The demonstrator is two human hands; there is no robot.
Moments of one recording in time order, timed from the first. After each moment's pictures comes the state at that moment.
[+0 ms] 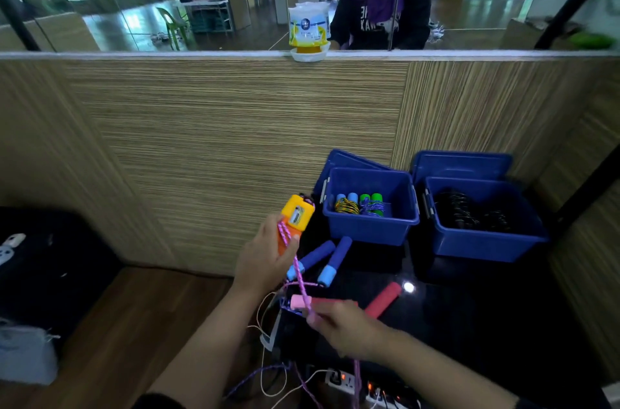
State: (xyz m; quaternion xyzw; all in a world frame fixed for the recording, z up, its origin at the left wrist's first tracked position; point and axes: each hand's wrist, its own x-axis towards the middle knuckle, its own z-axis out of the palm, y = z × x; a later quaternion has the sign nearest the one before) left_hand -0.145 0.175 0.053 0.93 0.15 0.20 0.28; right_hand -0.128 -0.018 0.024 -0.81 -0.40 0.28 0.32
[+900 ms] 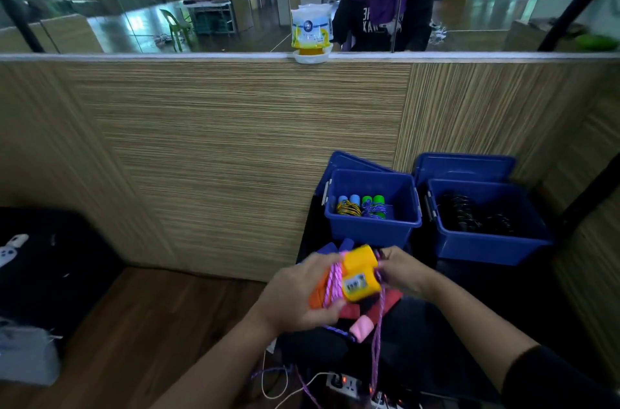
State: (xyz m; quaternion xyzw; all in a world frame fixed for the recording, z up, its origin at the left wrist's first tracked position) left_hand -0.168 0.139 0.044 0.93 -0.17 0.21 0.25; right_hand -0.026 -0.053 0.029 -0.70 -0.20 0.40 0.56
